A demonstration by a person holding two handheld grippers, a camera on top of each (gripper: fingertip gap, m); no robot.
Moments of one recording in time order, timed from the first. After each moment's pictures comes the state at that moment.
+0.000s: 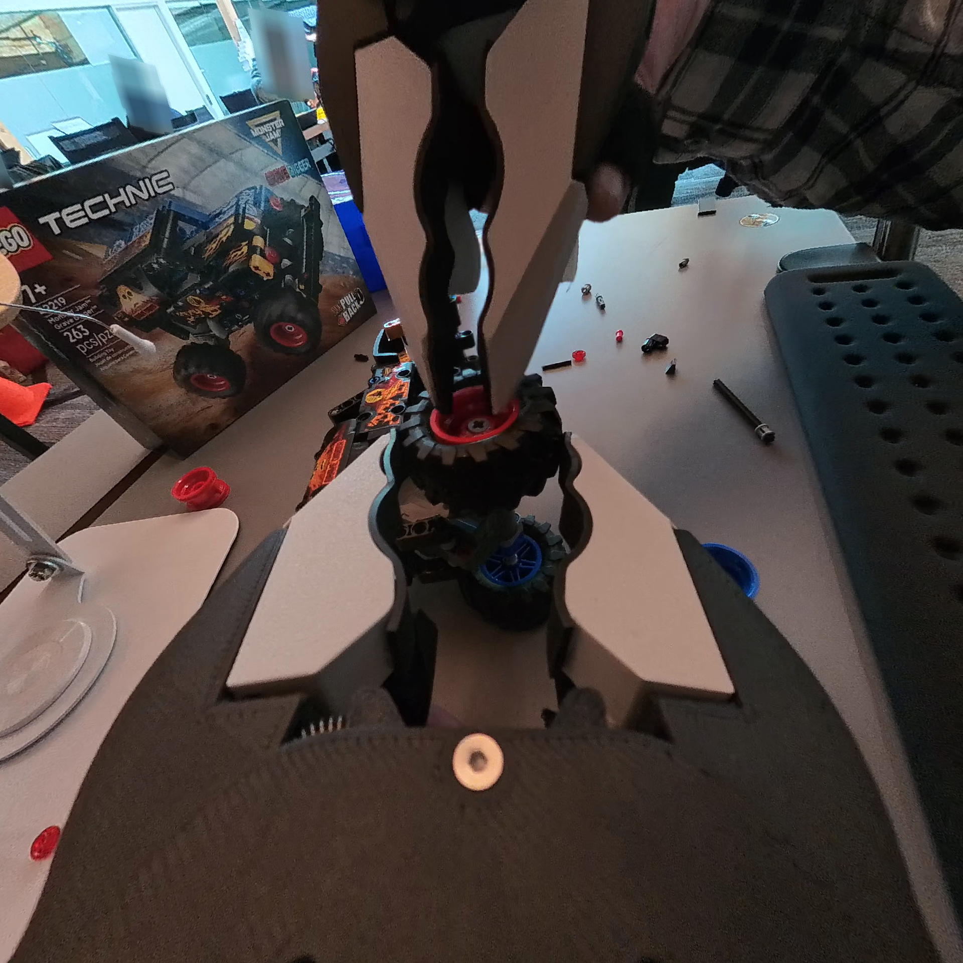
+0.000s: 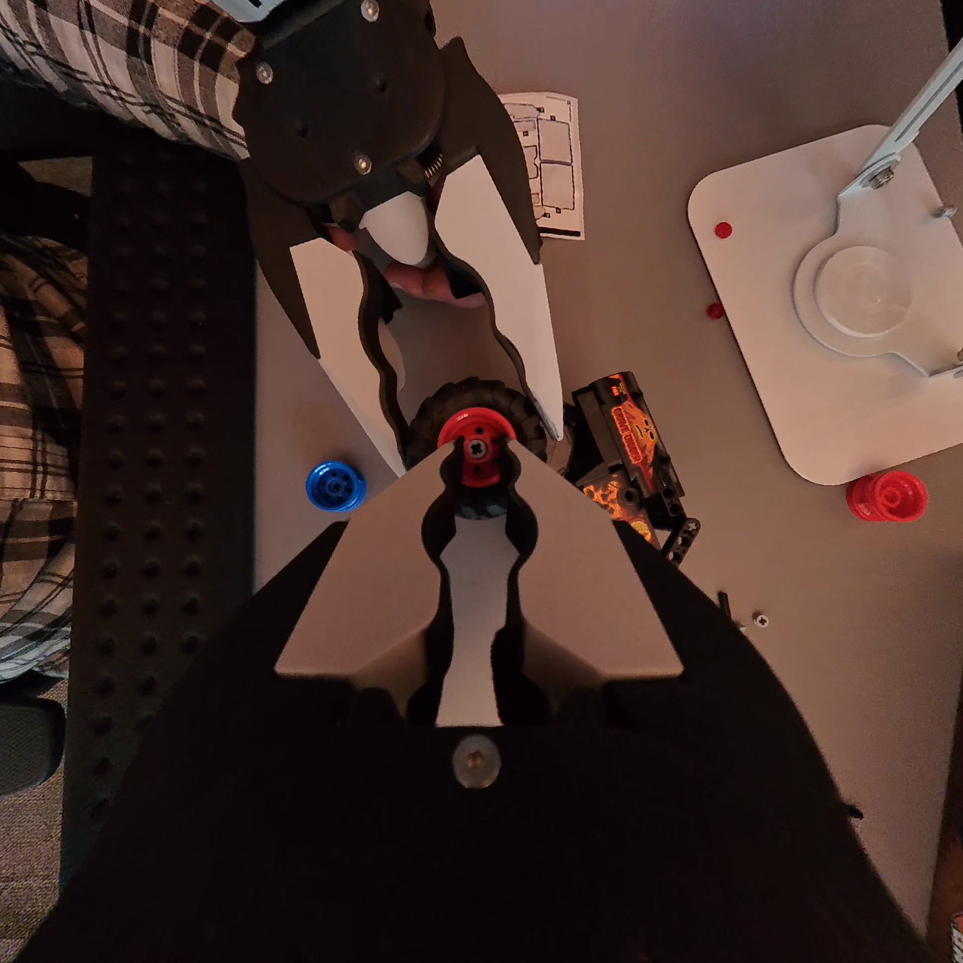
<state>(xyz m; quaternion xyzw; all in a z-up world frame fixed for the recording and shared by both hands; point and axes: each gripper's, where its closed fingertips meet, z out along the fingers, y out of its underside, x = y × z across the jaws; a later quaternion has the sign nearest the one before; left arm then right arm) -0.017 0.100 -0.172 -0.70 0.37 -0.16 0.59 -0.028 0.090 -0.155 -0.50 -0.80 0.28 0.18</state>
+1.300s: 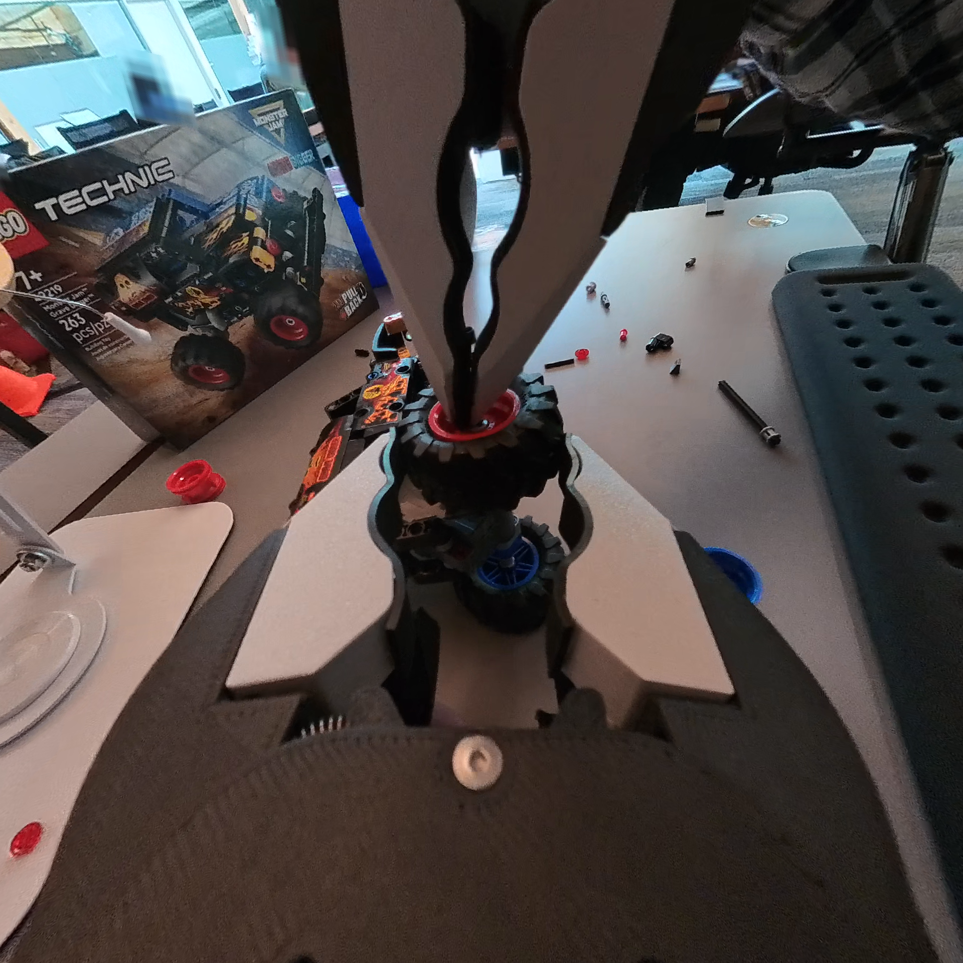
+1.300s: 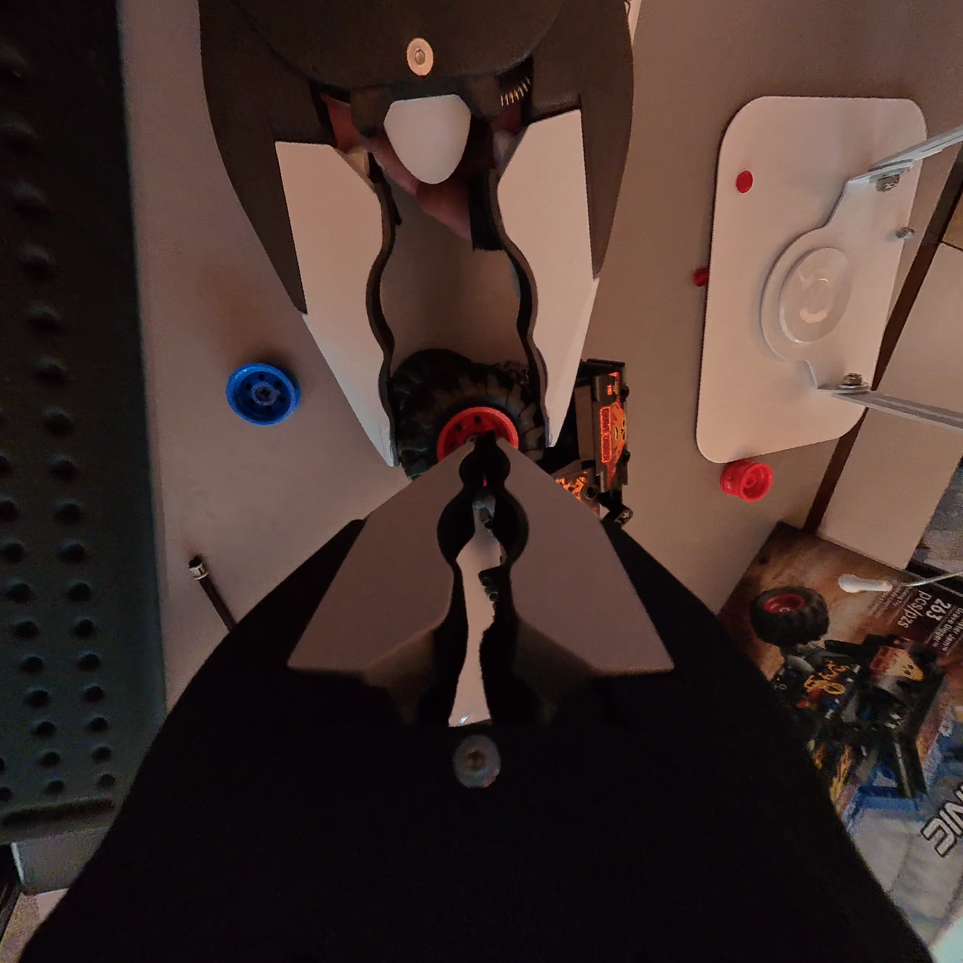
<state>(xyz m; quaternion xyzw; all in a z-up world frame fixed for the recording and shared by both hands) -0.015 0.102 -0.176 -0.70 0.36 -0.16 0.59 -0.027 0.093 -0.165 -0.42 -0.89 0.06 0.18</state>
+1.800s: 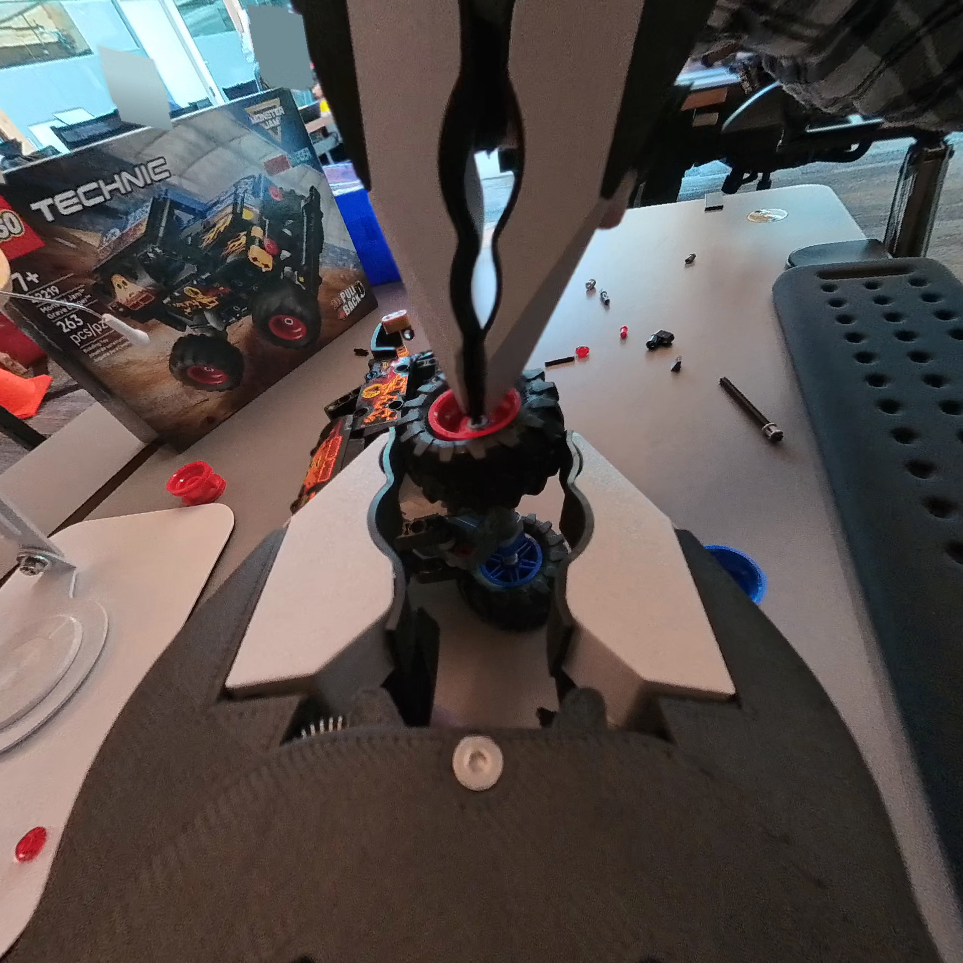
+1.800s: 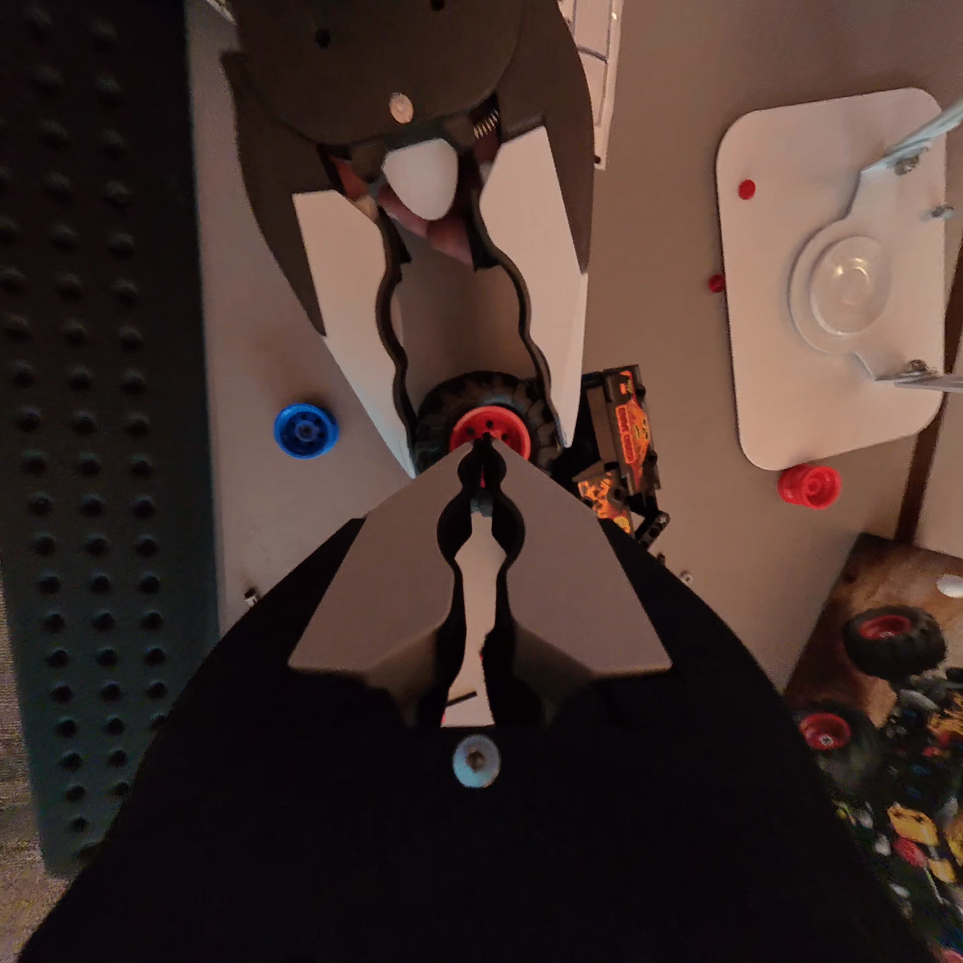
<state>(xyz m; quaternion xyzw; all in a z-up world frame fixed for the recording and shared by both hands) -0.015 0.103 -0.177 -0.70 0.37 -0.16 0.59 -0.026 0.089 -0.161 -0.47 -0.86 0.14 0.17</state>
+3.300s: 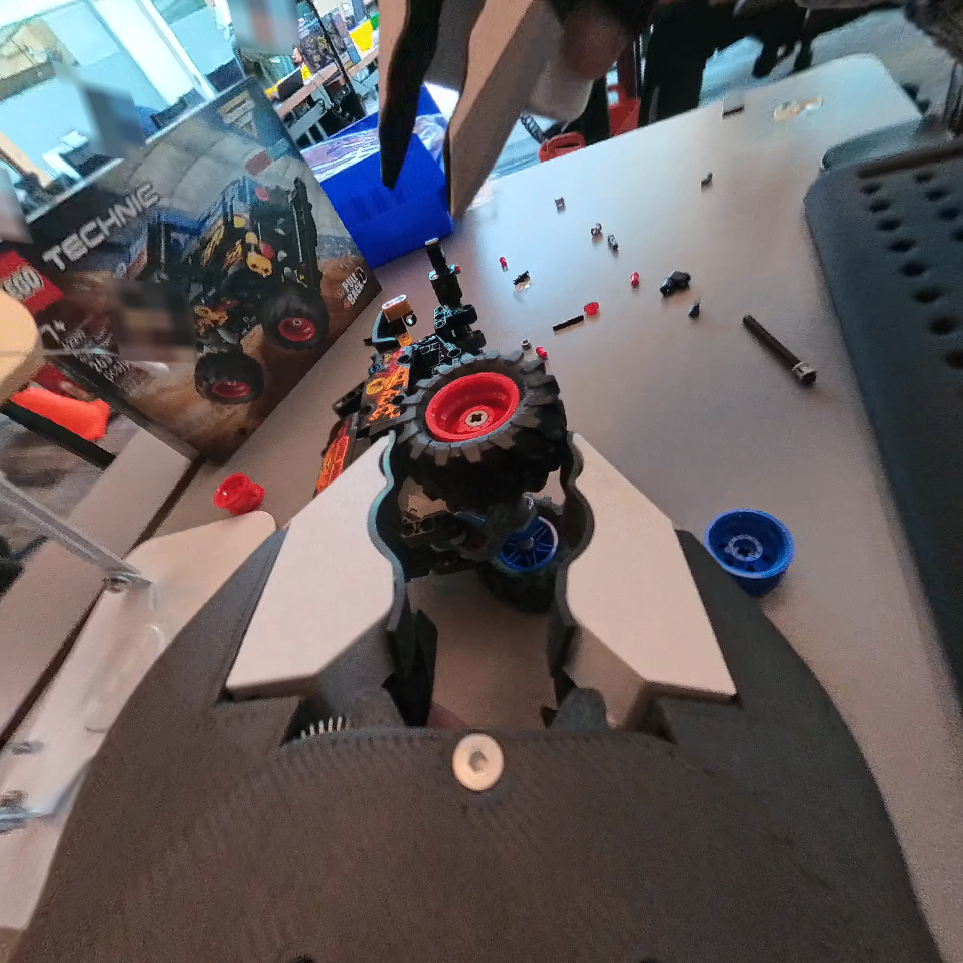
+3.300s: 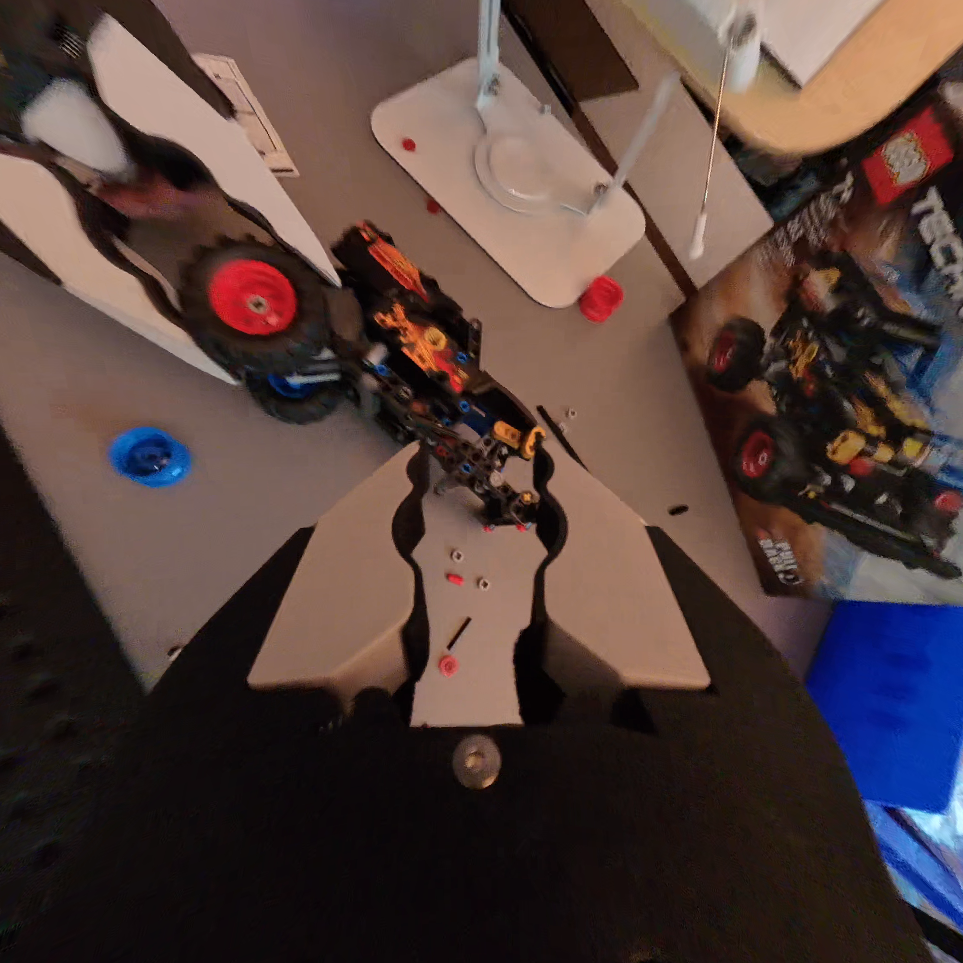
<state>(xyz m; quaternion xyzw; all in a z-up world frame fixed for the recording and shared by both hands) -0.016 0.101 -0.178 -0.70 0.43 -0.09 0.57 0.043 0.172 -0.130 -0.63 -0.66 0.17 0.37</state>
